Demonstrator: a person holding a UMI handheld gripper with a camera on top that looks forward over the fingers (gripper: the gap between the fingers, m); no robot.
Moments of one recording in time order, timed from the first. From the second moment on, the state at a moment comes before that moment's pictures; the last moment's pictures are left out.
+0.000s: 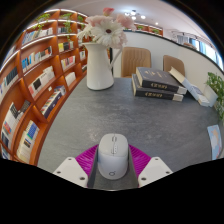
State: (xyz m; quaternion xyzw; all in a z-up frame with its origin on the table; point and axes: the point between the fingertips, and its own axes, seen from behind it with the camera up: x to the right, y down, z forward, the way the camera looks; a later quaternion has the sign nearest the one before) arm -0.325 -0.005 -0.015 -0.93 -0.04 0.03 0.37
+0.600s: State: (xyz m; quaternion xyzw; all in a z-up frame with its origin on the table) arm -0.242 0.011 0.121 -0.90 -0.08 0.03 0.42
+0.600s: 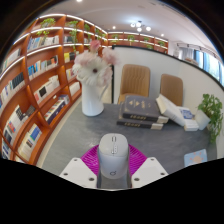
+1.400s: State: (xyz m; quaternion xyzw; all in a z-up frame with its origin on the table) arm 0.225 -0.028 0.034 -0.94 -0.01 -0.03 0.34
